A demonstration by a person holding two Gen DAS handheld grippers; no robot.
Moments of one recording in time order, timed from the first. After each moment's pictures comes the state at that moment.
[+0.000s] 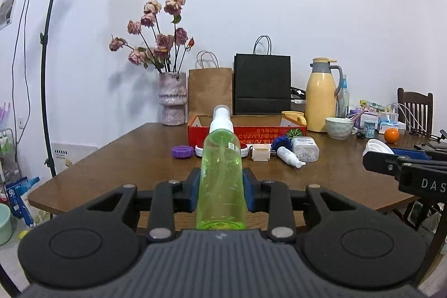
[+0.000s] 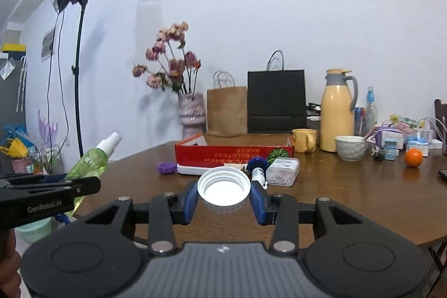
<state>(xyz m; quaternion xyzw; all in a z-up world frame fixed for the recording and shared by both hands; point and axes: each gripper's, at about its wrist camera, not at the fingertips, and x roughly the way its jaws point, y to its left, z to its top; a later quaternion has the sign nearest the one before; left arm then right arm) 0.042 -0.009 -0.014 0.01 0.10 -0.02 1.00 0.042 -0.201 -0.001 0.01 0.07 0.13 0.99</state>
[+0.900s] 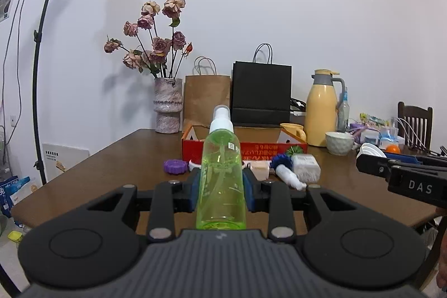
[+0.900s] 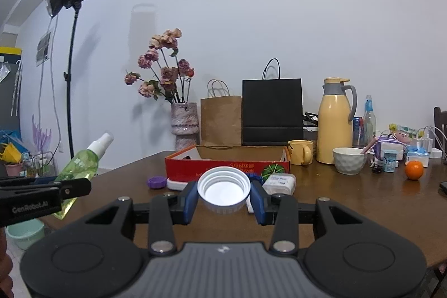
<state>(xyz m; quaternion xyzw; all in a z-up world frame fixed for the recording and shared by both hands) 0.094 -0.001 0.004 -0.02 0.09 -0.02 1.00 0.103 -0.198 0.020 0.01 0.06 0.12 0.99</state>
